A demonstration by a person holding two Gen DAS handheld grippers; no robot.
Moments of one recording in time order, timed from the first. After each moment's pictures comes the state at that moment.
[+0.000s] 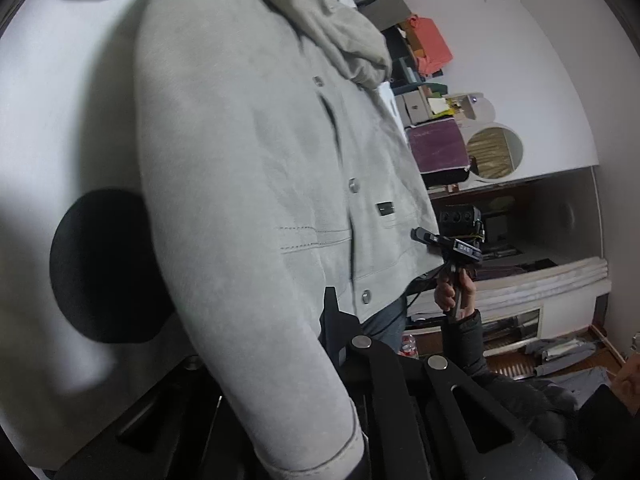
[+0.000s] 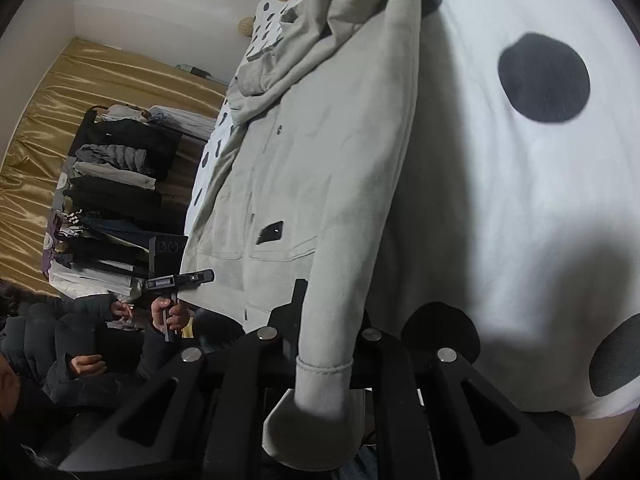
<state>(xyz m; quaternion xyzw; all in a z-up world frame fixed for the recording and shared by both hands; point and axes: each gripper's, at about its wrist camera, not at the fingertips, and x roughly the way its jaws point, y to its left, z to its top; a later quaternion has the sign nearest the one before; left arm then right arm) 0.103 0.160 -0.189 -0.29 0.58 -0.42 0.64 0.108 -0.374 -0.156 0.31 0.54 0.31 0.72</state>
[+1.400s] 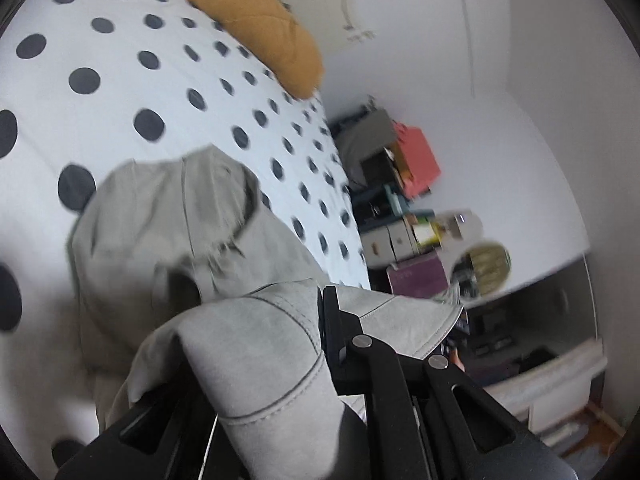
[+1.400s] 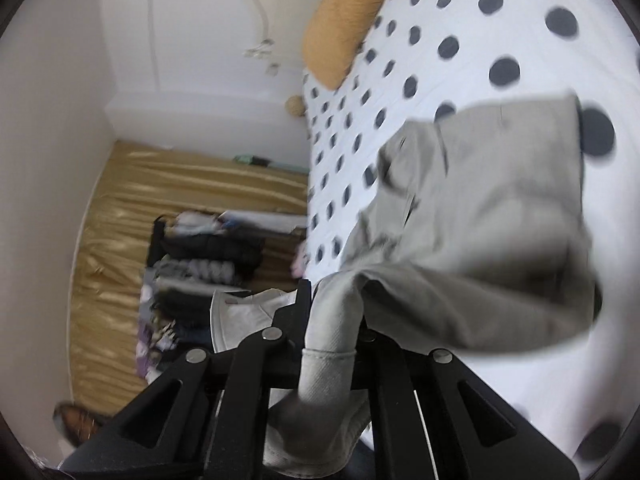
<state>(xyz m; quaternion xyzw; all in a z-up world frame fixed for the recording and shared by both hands) 0.425 0.184 0.006 -0.39 0.45 -0.34 0.73 0.387 -0.403 -0.008 0.49 0.45 0.32 0.68</state>
